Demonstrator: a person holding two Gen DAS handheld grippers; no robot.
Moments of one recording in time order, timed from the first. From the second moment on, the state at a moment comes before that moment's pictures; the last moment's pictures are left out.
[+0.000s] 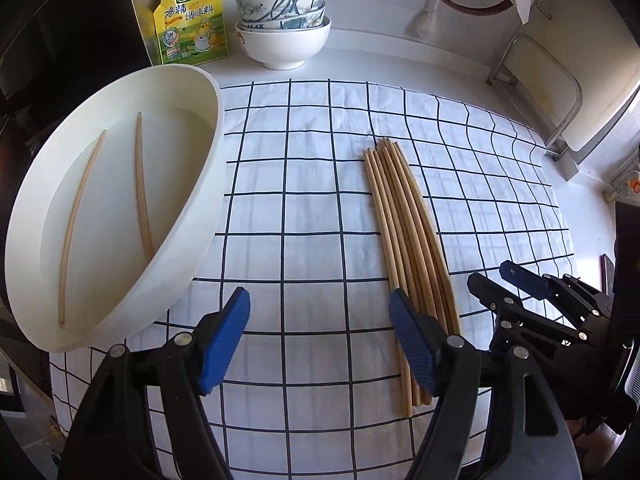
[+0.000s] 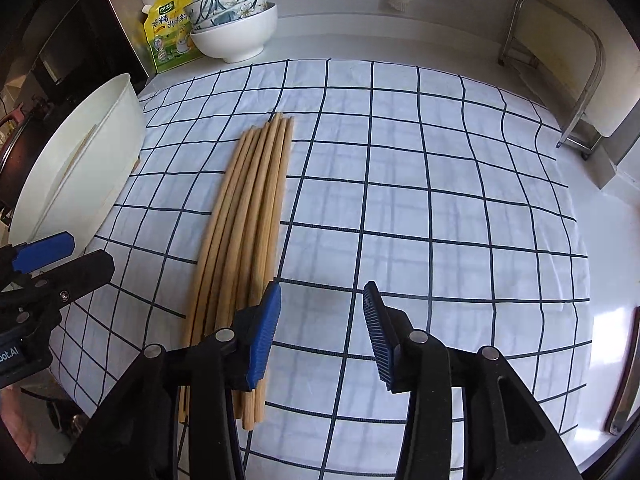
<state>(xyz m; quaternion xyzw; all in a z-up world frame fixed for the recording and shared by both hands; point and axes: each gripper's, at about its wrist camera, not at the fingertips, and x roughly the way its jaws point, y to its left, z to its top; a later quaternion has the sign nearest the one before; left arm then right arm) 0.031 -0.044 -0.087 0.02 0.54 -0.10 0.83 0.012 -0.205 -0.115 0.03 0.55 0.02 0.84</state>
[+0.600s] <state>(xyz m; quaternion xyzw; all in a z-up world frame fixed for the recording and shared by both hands) 0.032 -0.044 -0.101 0.02 0.56 -0.09 0.82 0.020 -0.193 -0.126 0.02 0.54 0.04 0.84</state>
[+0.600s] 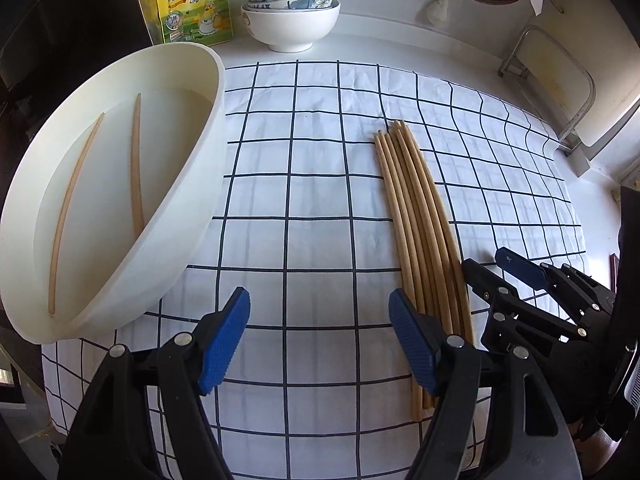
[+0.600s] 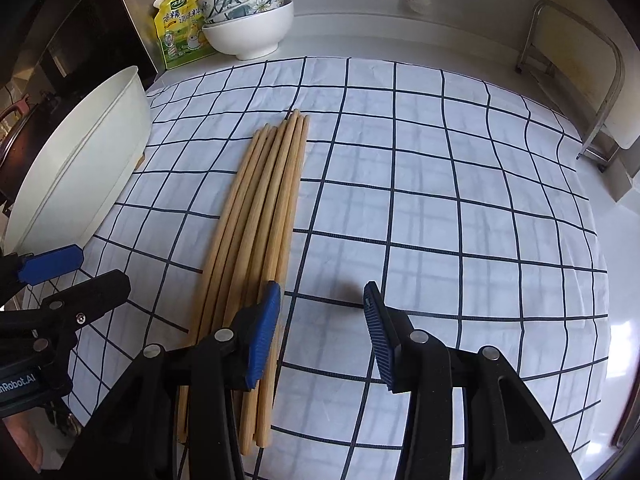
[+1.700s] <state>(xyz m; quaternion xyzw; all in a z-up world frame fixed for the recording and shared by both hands) 0.050 -0.080 -0.133 0.04 0.57 -0.08 0.82 0.008 -0.231 -0.125 0.03 0.52 0.02 0.85</state>
